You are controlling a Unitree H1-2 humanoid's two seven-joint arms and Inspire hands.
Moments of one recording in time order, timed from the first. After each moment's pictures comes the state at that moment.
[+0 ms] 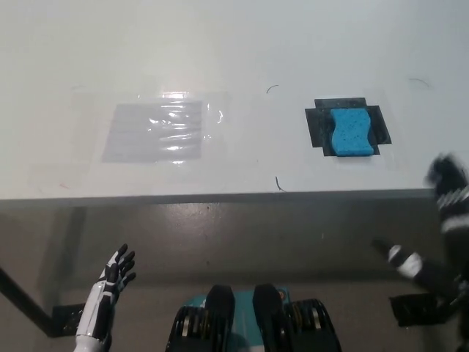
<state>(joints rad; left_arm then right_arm) -0.02 0.12 0.04 0.32 -0.02 -0.32 -0.05 -0.06 -0.15 -0.03 -0.38 0.11 -0.23 0.02</state>
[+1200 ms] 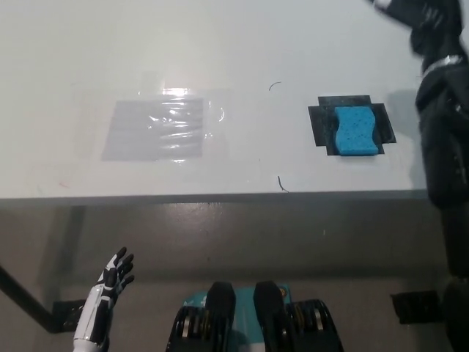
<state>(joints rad) -0.02 0.13 0.05 0.36 -0.02 -0.36 -0.06 -0.97 -0.16 -0.16 0.70 0.23 0.02 -0.07</state>
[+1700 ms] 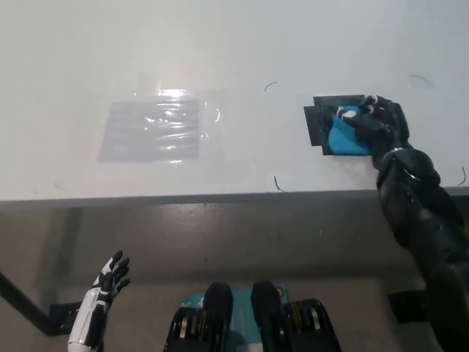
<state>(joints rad) -0.01 0.16 0.05 0.35 -0.02 -0.38 -0.07 -1.04 -0.11 -0.22 1.36 0.24 -0.17 -0.09</state>
